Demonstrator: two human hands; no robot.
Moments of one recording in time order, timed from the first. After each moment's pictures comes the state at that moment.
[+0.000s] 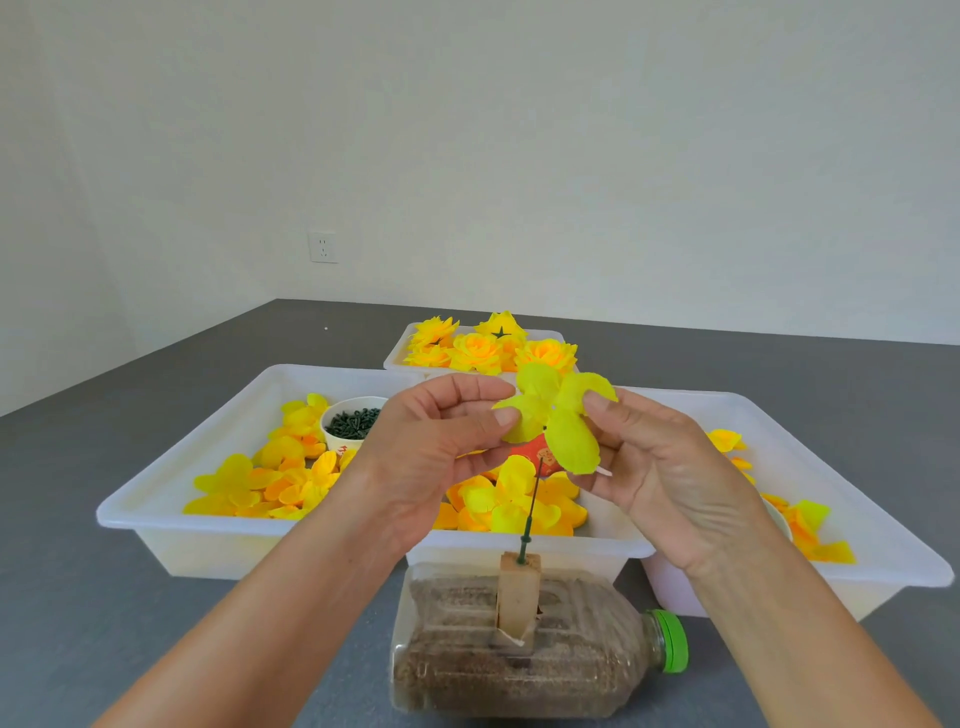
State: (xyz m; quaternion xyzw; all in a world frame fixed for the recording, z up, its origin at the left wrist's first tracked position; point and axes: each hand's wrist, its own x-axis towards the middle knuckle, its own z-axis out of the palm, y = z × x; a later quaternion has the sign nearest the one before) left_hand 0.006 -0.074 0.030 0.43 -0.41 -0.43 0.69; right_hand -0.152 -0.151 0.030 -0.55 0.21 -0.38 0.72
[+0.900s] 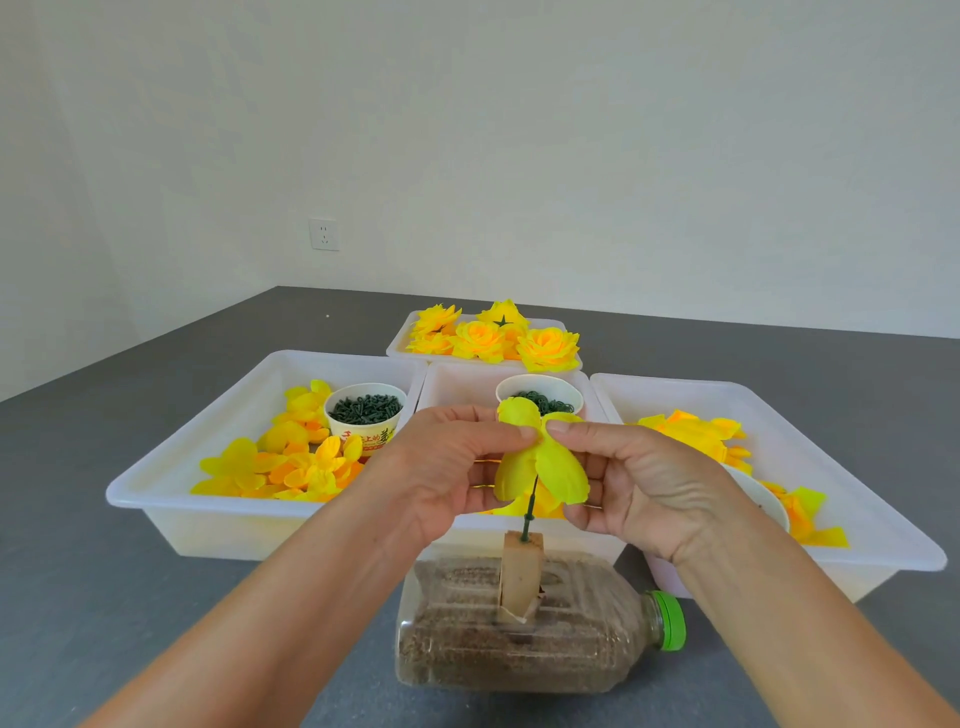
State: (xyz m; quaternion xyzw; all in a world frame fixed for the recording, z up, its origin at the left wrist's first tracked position) left_hand -0.004 -0.076 0.025 0.52 -0.34 -0.51 0.59; right_hand -0.144 -0.144 0.028 -0.52 0.35 -0.25 0.74
